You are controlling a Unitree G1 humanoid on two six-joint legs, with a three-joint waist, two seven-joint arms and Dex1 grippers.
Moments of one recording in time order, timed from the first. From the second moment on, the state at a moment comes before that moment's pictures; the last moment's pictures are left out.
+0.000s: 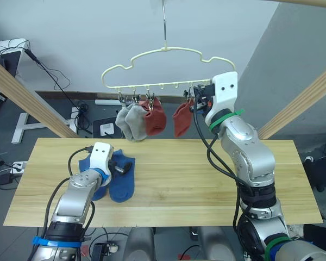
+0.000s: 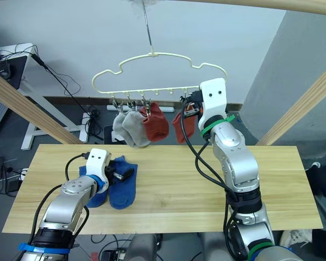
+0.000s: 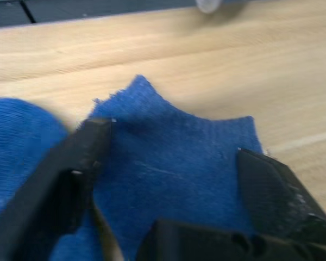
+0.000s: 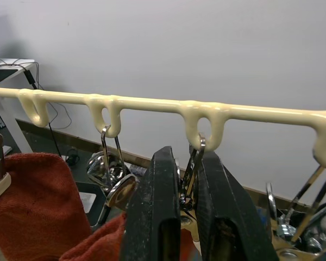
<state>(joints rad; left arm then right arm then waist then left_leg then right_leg) -0.16 0.50 0.02 -0.01 -0.07 0.56 -0.47 -0.65 -0.06 0.07 -0.30 0.10 0.71 0.11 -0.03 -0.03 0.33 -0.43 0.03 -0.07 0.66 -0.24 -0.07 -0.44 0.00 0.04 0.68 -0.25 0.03</state>
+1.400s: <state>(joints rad) -0.36 0.01 -0.18 -0.01 -0.14 0.12 -0.40 -0.65 -0.05 0.06 -0.33 0.10 0.75 0.11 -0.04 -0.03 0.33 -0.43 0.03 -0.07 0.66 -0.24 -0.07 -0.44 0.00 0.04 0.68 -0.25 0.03</state>
